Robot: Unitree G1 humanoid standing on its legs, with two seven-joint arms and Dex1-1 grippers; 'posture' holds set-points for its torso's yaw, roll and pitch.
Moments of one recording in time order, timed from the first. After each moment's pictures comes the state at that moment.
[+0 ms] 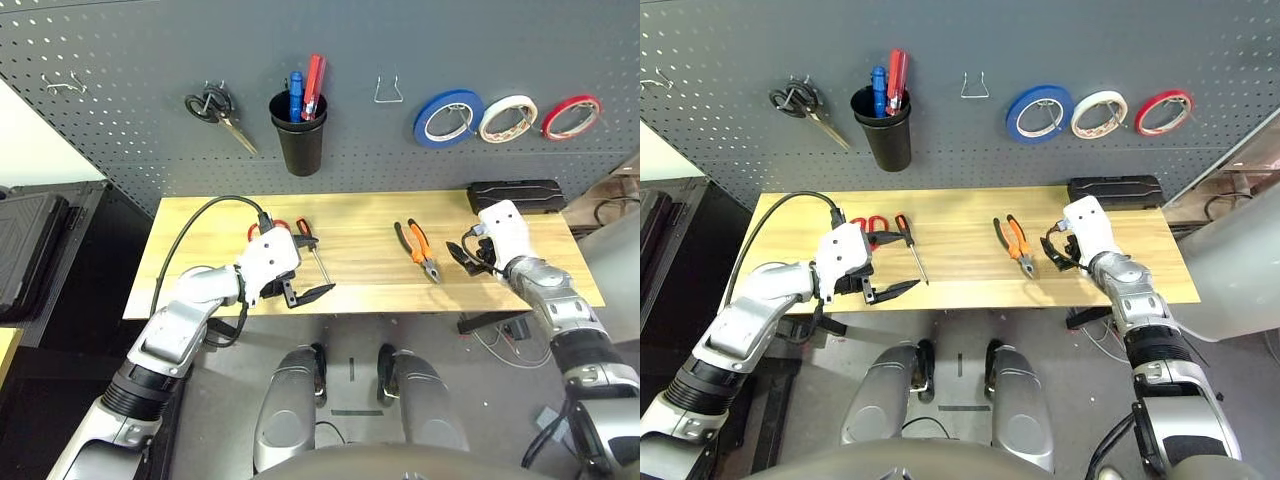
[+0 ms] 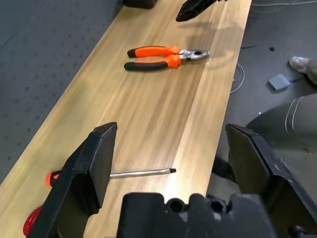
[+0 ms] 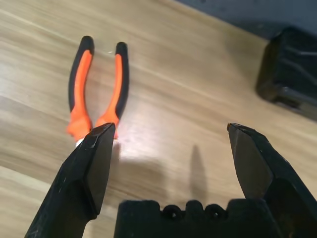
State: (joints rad) left arm -0.18 0.59 -0.25 -0.17 -0.09 0.19 -0.86; right arm -0.41 -0.43 -0.01 0.56 0.04 0.29 0.46
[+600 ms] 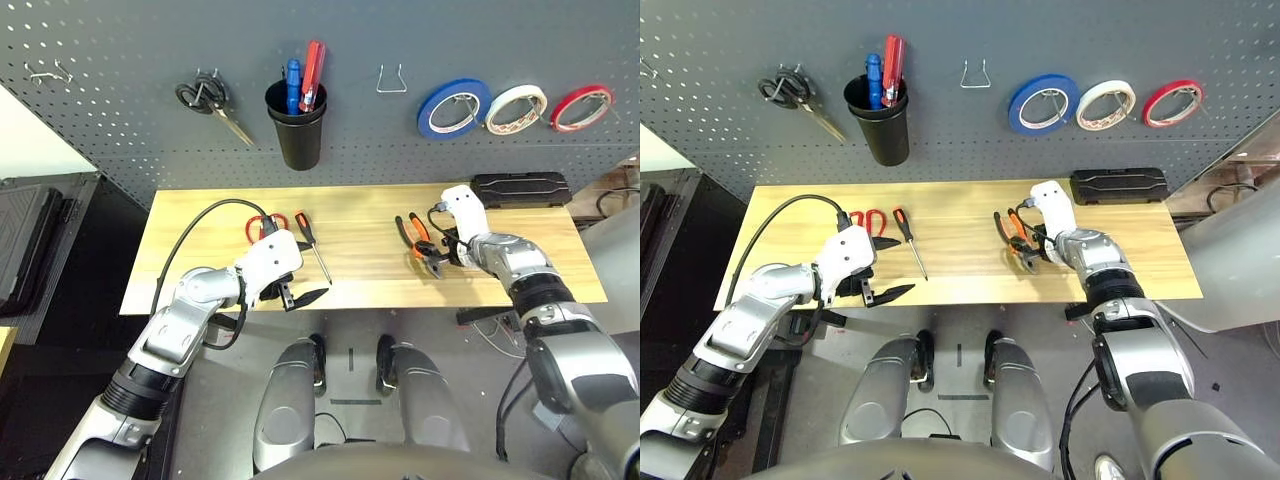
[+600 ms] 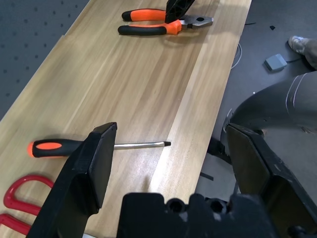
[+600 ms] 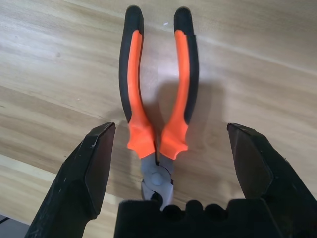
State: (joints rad) left arm -0.18 0.61 -0.26 -0.17 -0.05 0.26 -0.86; right arm -0.74 -0.31 0.03 0.93 0.02 0.56 0.49
